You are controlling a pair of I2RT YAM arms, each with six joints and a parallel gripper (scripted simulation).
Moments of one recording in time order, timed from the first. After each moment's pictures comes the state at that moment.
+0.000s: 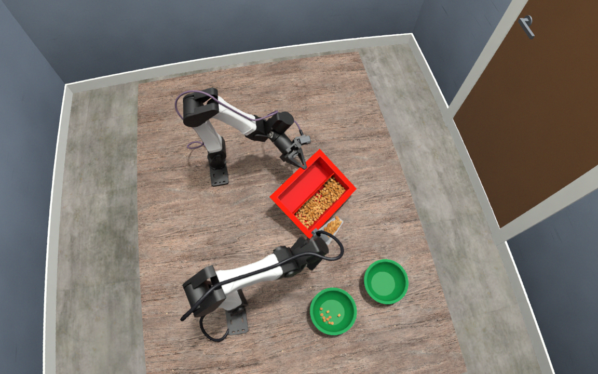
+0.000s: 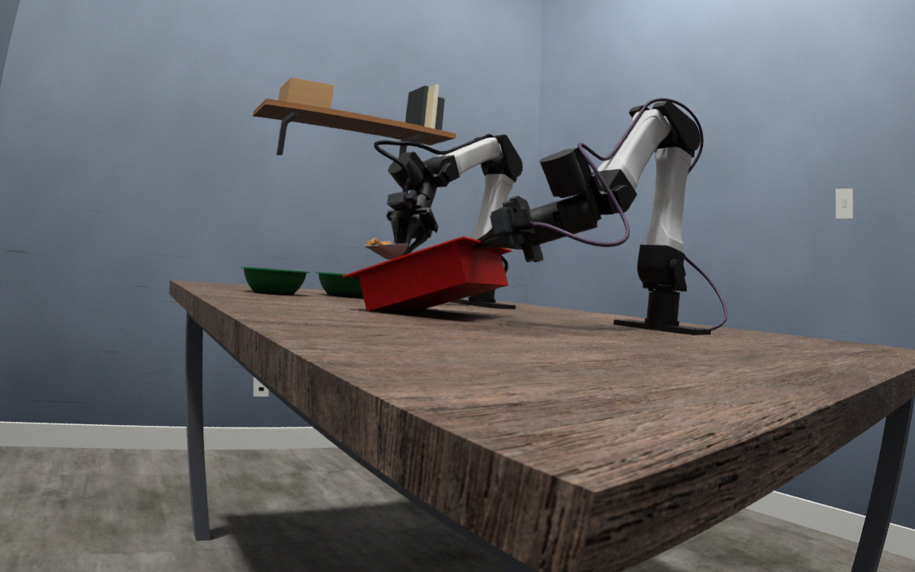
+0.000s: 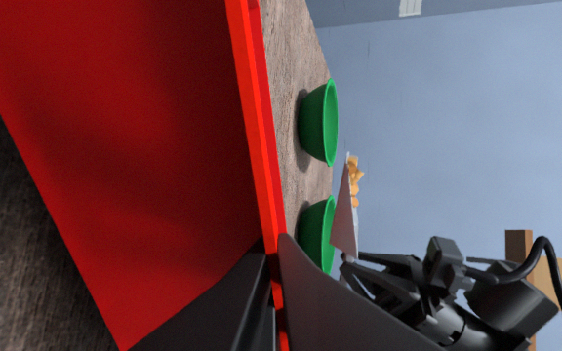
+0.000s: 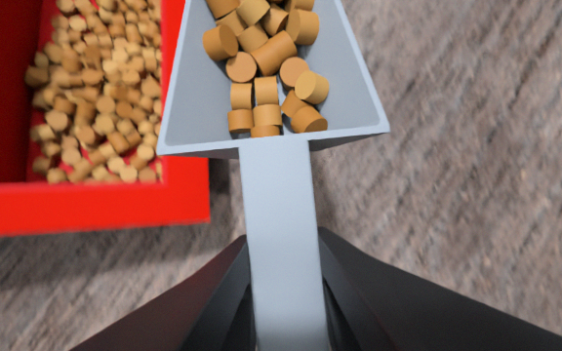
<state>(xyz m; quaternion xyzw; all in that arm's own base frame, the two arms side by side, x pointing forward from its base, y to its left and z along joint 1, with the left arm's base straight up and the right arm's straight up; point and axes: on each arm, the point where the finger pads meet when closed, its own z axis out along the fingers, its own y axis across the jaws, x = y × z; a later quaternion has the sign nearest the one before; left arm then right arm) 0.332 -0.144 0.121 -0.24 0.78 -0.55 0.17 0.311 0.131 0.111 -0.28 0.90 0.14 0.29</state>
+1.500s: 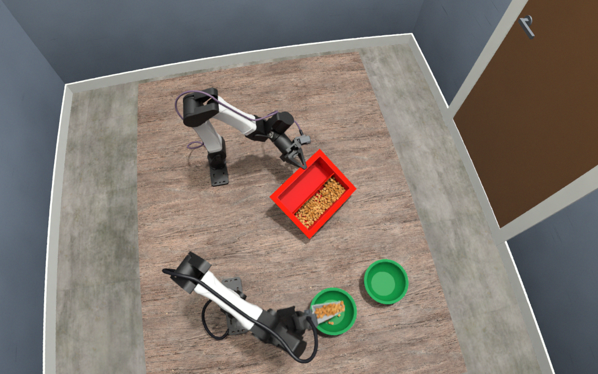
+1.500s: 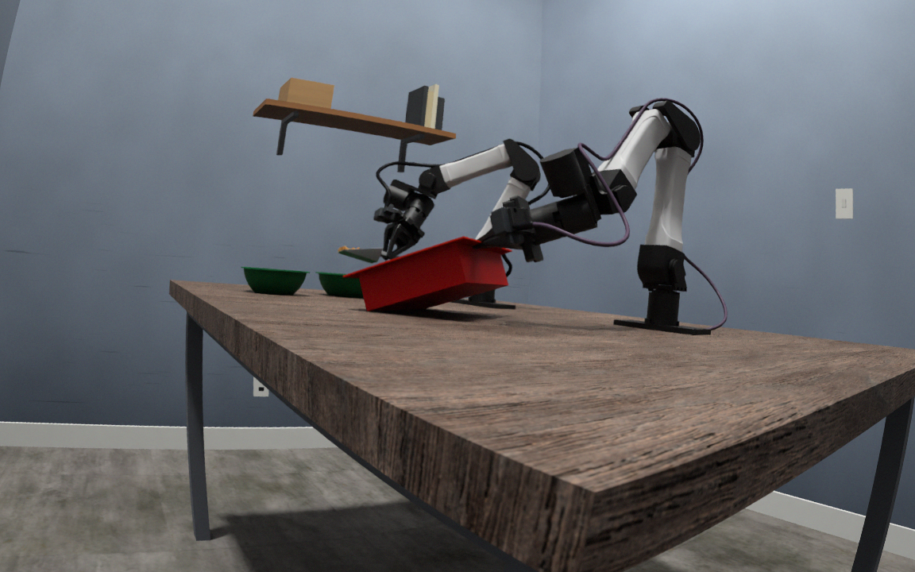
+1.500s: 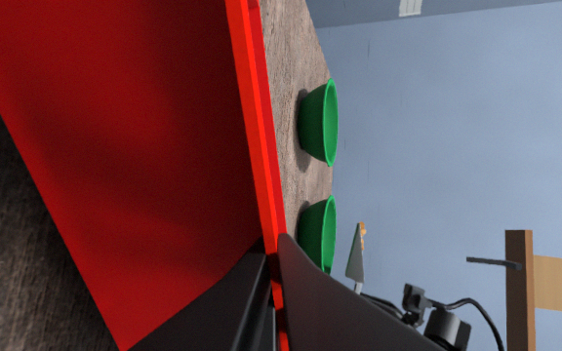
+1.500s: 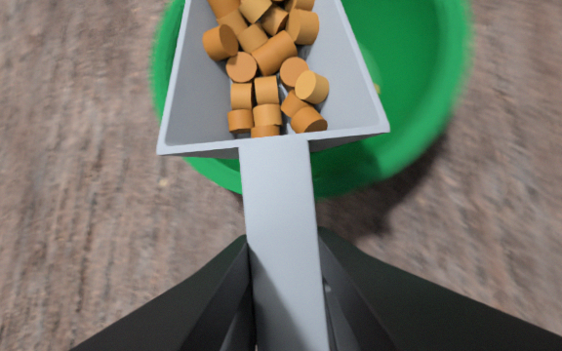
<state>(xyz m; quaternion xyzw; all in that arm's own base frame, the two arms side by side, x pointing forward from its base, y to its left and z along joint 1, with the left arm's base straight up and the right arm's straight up) 0.332 -0.144 0.121 -0.24 0.78 -0.55 0.17 0.227 -0.095 0.106 0.00 0.95 0.10 0.31</state>
